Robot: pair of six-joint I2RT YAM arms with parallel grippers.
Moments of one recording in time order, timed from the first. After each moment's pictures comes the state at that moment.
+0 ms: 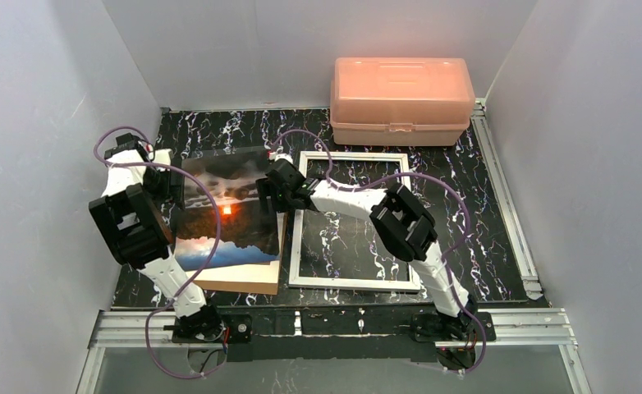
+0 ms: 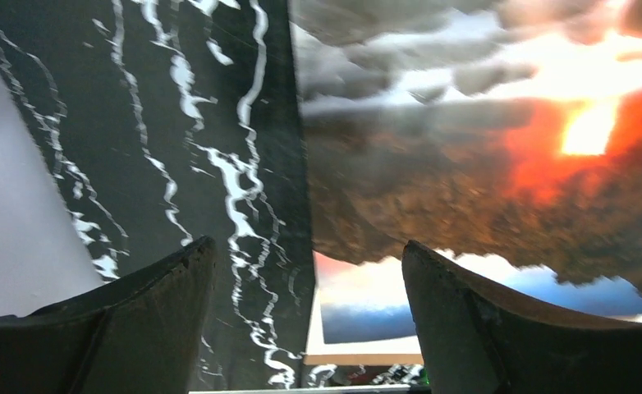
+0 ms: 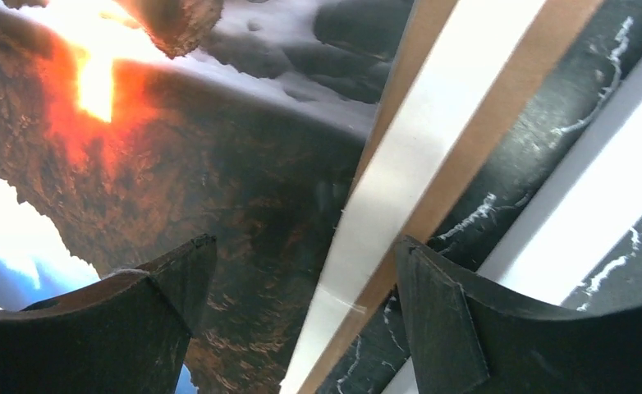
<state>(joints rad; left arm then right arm) 0.45 1.84 1.46 -1.03 0.15 0.40 0.99 2.28 1.79 -0.32 0.07 0.59</state>
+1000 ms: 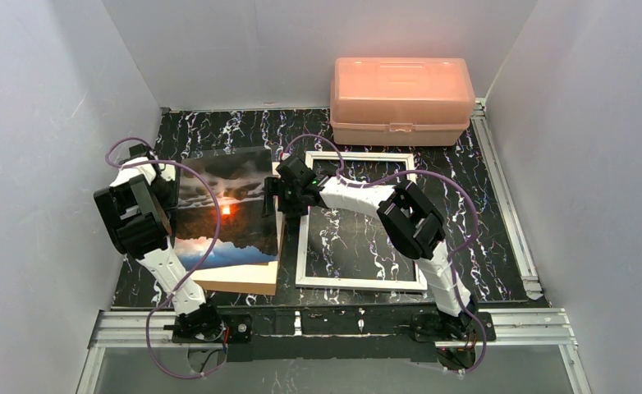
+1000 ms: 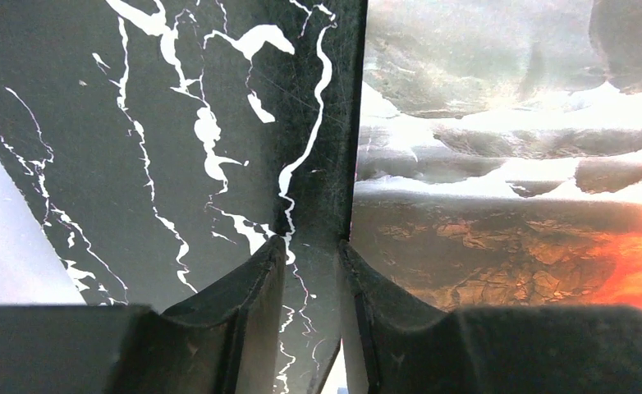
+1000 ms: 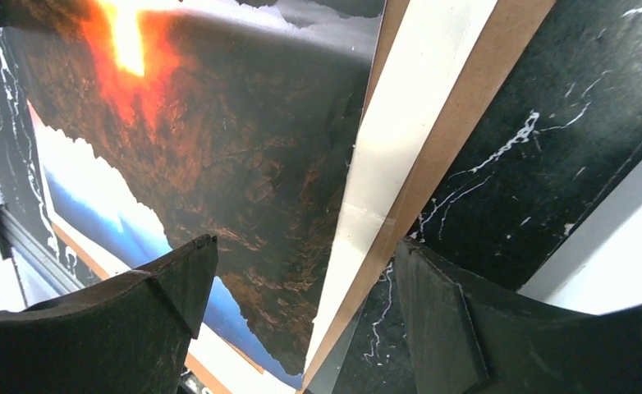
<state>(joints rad) 0.44 1.96 1.37 -0.80 -0.02 0.35 0.94 2.22 1.68 -0.31 -0.15 0.77</state>
